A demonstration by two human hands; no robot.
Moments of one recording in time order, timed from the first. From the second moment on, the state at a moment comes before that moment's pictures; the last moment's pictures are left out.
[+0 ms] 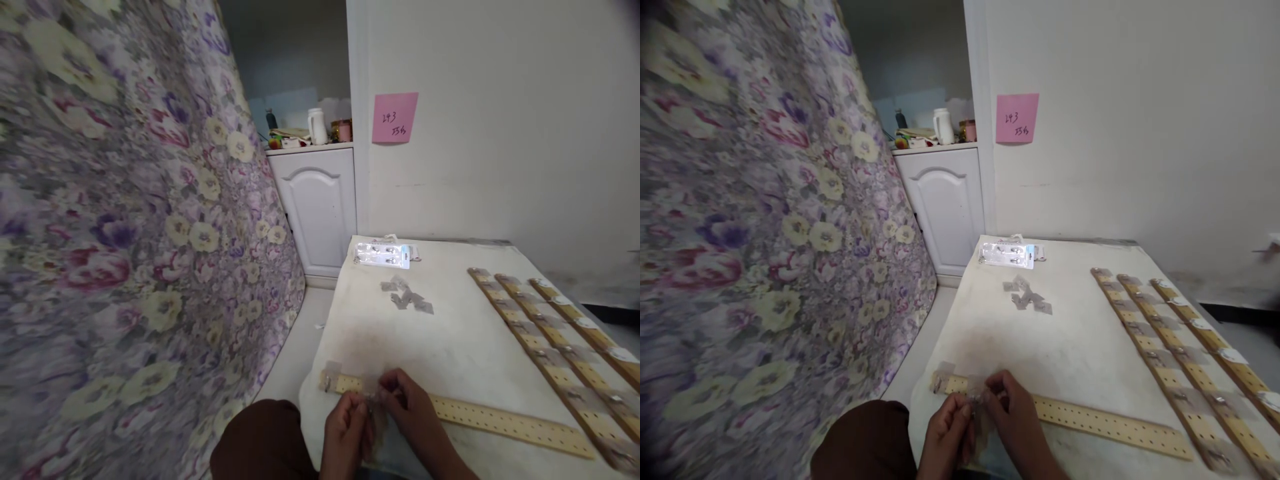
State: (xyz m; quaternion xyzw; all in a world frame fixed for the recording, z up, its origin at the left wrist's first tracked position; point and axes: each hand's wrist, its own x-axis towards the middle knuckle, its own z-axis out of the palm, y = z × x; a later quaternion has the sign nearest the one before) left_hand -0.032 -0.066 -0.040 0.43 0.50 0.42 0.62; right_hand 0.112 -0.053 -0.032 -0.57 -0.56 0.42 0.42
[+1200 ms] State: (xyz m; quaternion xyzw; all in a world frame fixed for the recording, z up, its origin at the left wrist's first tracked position) left_hand -0.030 -0.062 -0.047 0.31 0.59 0.44 0.60; right_hand 0.085 -0.001 -0.043 -0.60 -0.66 0.35 0.28
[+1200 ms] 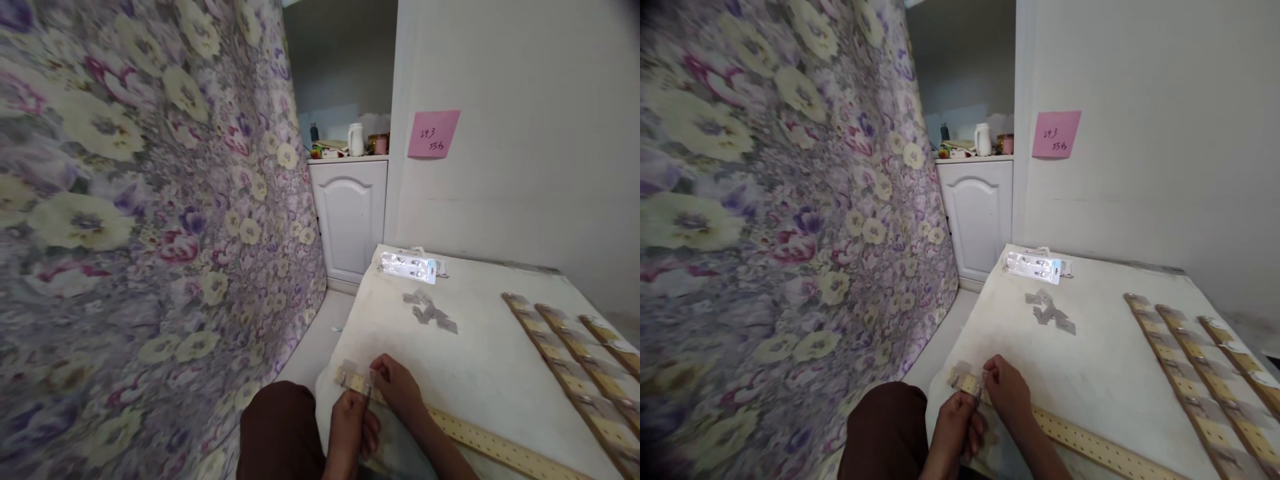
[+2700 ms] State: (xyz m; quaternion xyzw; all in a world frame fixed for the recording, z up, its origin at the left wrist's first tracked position) left_hand -0.030 -0.061 -0.052 0.32 0.59 0.46 0.58; right_hand 0.087 -0.006 -0.045 -0.58 -0.66 0.37 0.29
